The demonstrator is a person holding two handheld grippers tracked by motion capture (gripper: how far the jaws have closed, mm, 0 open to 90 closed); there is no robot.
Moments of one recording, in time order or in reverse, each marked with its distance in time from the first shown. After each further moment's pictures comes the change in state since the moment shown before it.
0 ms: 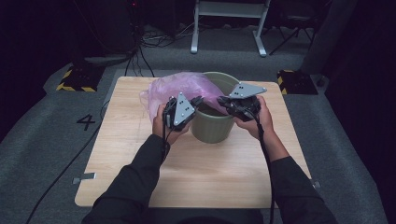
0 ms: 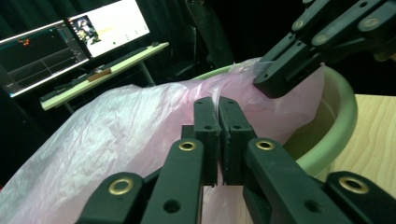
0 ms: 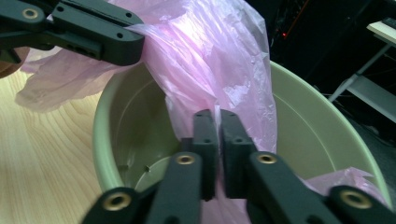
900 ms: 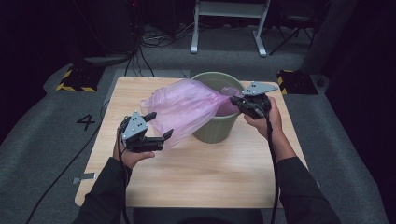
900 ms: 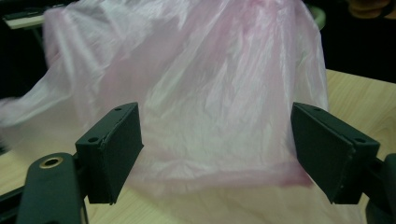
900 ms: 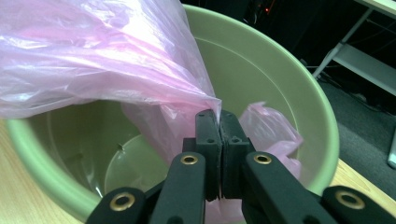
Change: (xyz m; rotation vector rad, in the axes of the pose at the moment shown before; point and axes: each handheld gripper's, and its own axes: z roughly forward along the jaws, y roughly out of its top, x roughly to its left) left arm 0.030 -0.066 -0.098 0.111 -0.073 -0.256; right arm -0.030 -0.027 -0.005 0.063 -0.056 0.095
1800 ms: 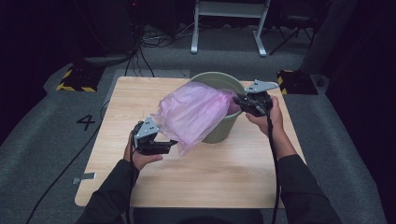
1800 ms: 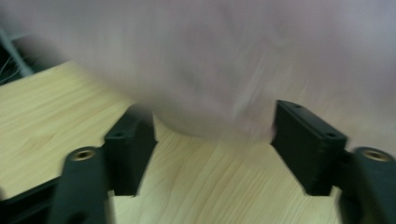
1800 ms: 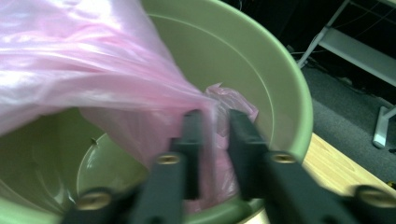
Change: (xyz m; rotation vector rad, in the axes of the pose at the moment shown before) left arm -0.001 -0.032 0.045 0.093 -0.123 -0.047; right arm -0.017 -0.011 0.011 0.033 -0.054 0.037
